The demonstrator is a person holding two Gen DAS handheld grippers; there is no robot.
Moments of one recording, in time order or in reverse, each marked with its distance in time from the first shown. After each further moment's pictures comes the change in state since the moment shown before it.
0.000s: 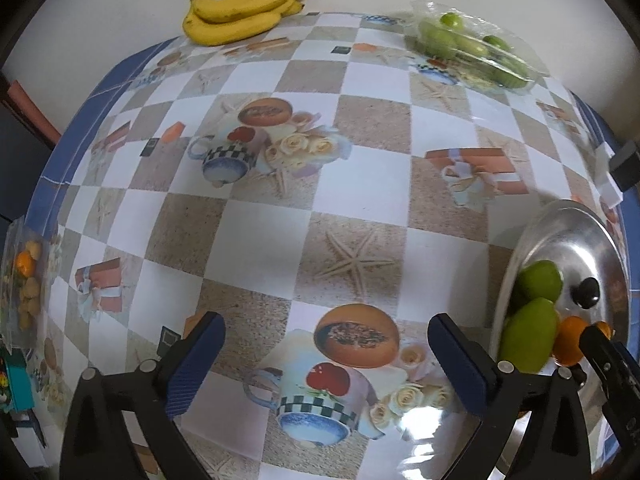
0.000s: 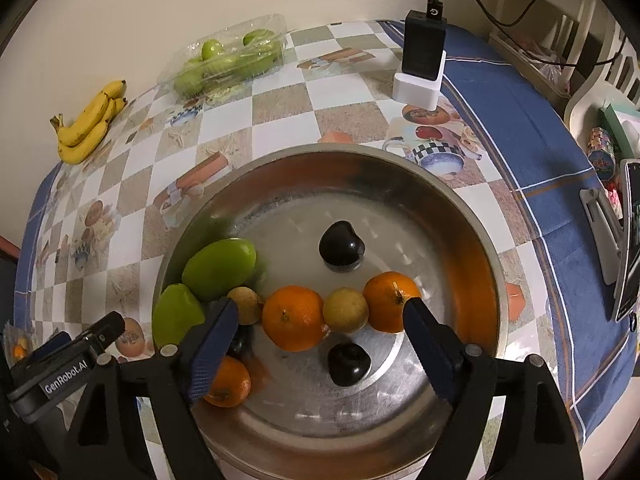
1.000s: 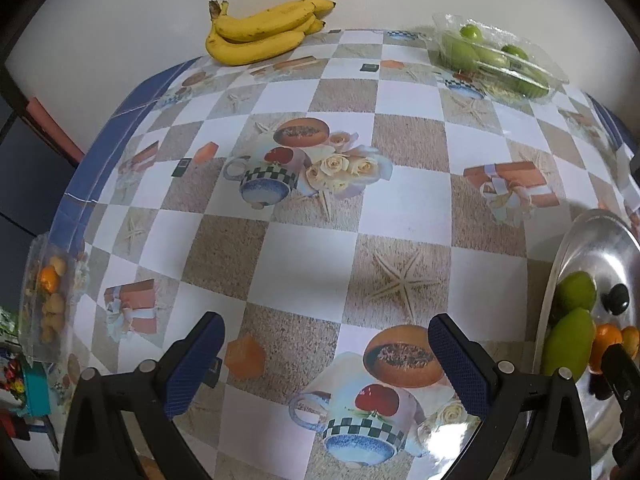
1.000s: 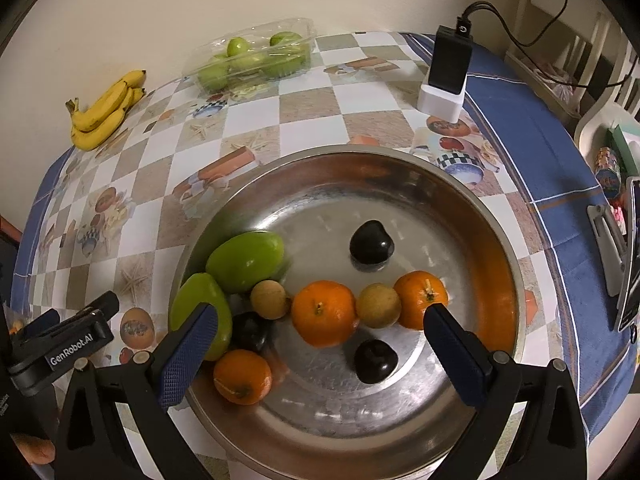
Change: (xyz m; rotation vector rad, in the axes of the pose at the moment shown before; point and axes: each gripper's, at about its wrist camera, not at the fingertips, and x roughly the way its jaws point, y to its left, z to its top) left arm -0.002 0.015 -0.002 0.027 -0.077 0.100; right arm -0.004 0.019 -0.007 -0.059 -0.039 0.007
